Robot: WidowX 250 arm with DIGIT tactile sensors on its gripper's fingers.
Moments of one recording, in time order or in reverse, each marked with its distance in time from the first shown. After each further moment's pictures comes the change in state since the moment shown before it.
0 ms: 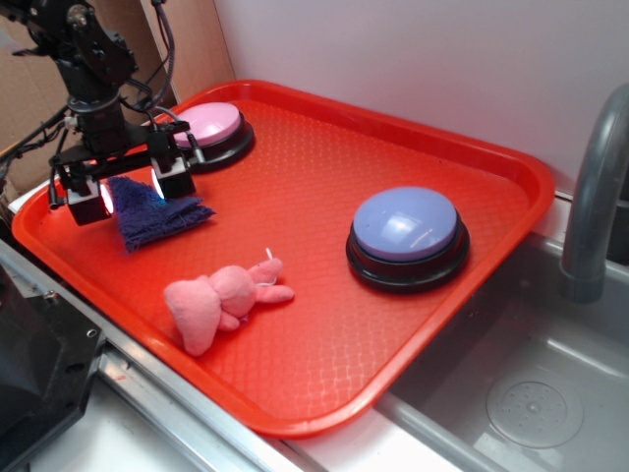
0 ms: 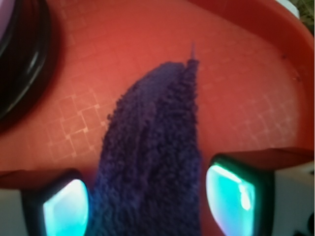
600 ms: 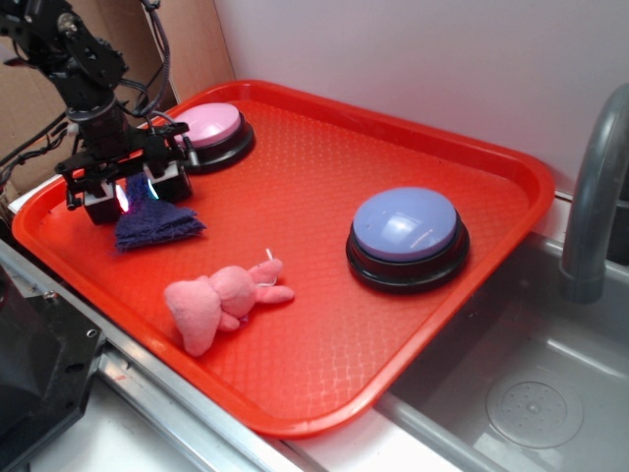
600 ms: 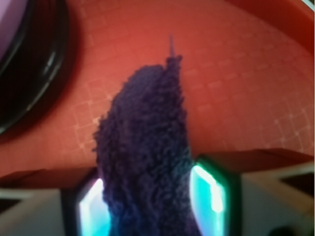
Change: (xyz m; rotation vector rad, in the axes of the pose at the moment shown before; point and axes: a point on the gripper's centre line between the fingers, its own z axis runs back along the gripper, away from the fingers) arm 0.001 -0.002 -0.007 -0.105 0.032 -0.042
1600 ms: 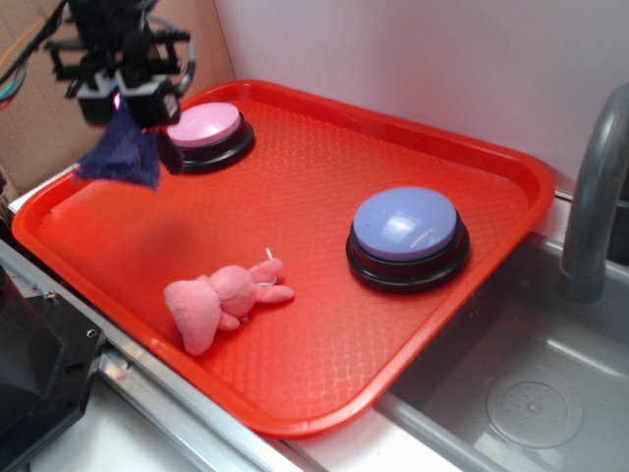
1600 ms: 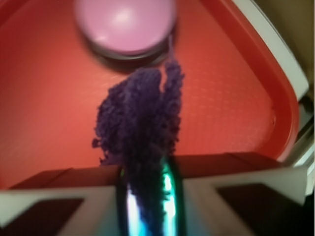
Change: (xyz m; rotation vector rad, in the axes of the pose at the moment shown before) arm -0.028 -0.042 0.107 0.060 0.167 -0.528
